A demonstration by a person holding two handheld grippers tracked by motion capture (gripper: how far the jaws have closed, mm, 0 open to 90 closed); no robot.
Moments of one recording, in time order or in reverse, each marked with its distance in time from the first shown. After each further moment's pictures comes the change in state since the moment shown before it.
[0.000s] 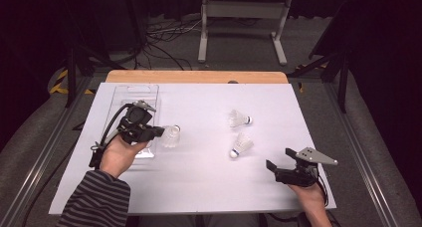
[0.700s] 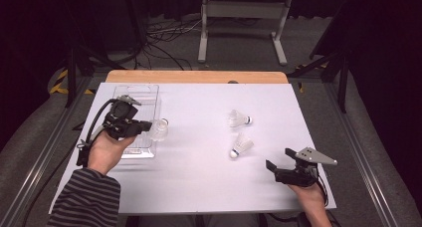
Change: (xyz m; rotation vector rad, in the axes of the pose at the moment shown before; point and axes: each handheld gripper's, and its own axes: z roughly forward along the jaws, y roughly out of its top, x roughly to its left) left arm 0.024 -0.007 -0.020 -0.035 0.046 -0.063; right arm 0.000 0.000 0.000 0.005 -0.002 -0.004
